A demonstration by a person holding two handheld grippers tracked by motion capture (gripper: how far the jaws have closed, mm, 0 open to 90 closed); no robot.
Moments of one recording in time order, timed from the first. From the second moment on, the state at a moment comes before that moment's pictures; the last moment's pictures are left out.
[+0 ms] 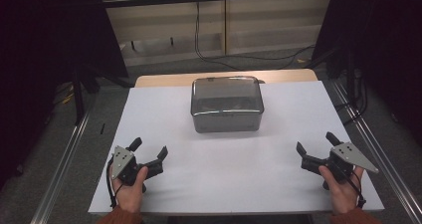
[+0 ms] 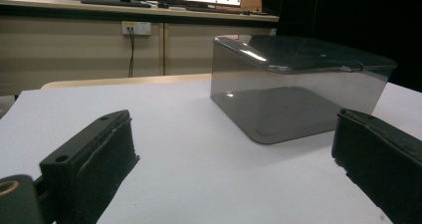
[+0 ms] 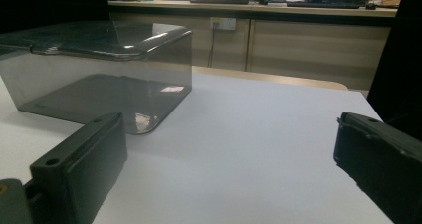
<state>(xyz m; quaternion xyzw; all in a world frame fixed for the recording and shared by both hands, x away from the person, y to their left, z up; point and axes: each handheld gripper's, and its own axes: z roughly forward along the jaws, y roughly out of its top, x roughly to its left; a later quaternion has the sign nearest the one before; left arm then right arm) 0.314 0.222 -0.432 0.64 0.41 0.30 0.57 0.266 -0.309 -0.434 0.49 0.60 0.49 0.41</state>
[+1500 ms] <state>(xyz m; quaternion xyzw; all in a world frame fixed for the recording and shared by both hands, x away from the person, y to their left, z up) 0.322 0.223 -0.436 0.64 0.42 0.30 0.57 0.312 -0.248 -0.425 0.41 0.65 0.55 0.32</state>
